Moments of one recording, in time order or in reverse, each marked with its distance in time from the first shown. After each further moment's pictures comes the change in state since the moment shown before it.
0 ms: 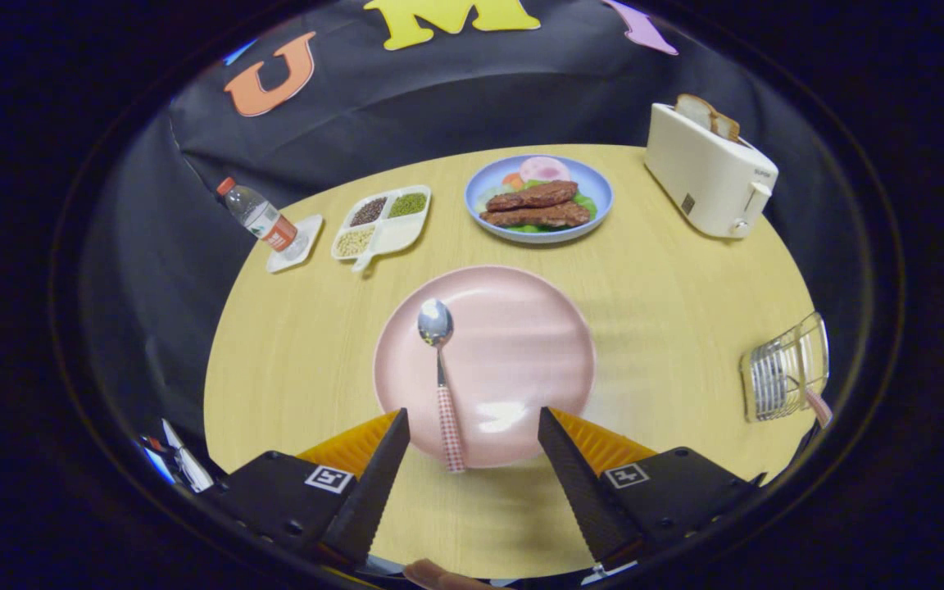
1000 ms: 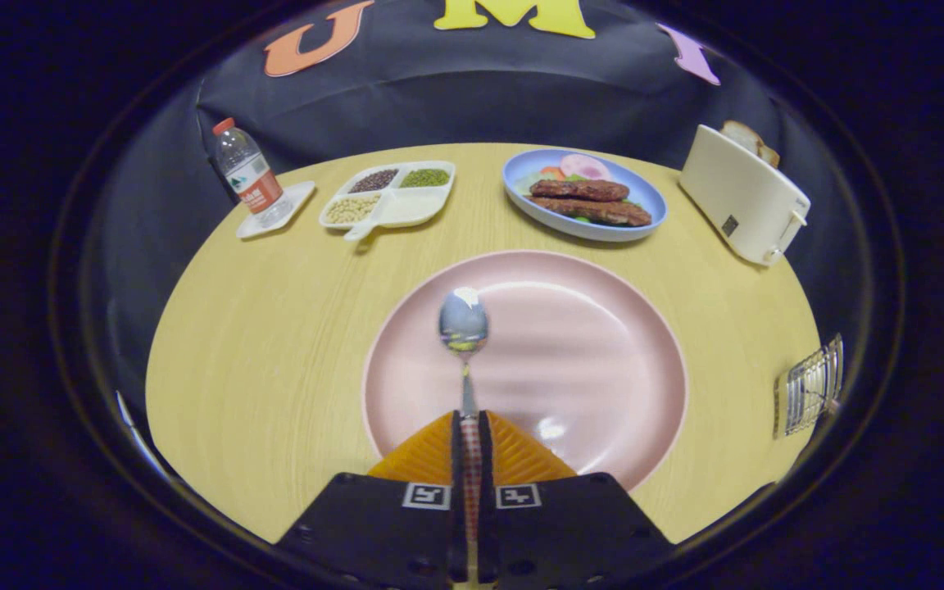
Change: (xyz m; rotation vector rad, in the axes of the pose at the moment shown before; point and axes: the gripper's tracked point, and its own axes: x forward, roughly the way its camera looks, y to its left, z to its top) arm 0.073 0.024 -0.008 -0.115 -0.048 -0.123
